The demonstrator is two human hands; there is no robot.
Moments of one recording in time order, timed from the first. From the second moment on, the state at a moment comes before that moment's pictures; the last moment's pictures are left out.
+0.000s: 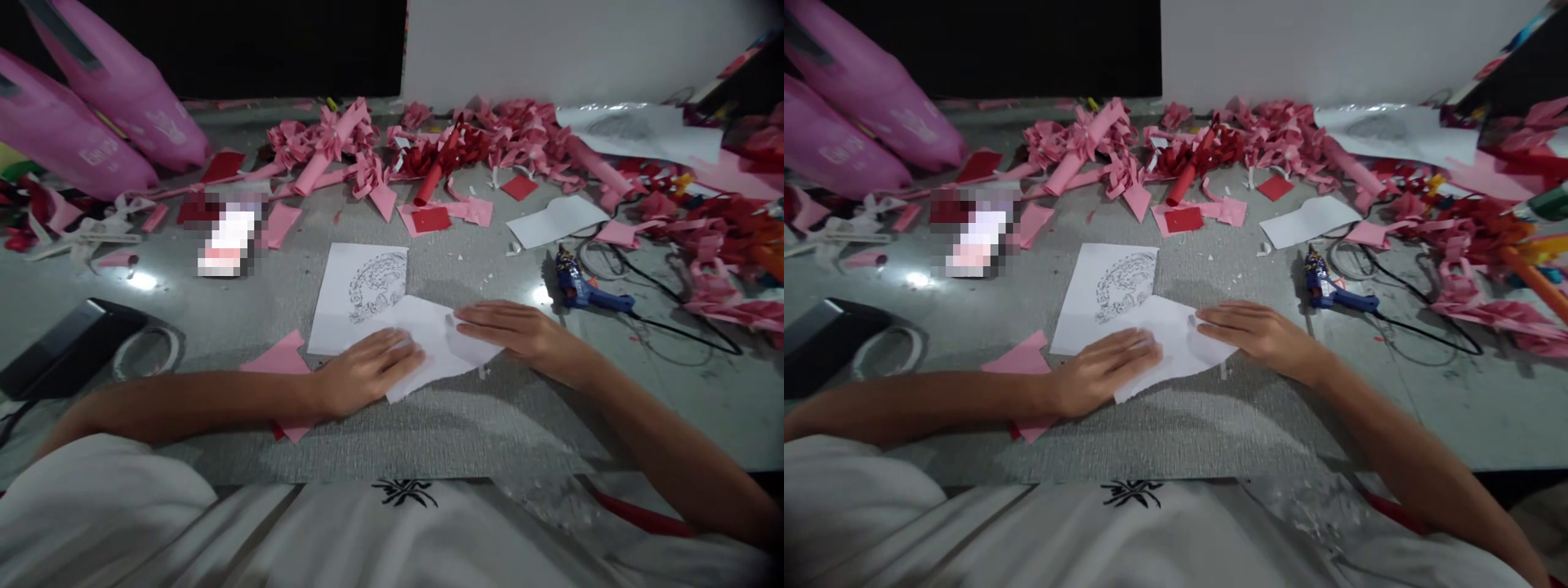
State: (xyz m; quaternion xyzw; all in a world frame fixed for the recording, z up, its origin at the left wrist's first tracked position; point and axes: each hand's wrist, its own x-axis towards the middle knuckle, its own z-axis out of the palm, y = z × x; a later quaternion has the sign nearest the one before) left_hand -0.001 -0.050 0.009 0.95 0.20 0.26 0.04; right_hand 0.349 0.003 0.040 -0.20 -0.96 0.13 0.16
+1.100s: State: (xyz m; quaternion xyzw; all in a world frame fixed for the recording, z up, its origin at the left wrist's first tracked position) left_hand 0.008 -0.029 0.015 0.80 0.39 0.35 0.27; right_hand 0.357 0.014 0.044 -0.51 -0.81 0.25 0.12
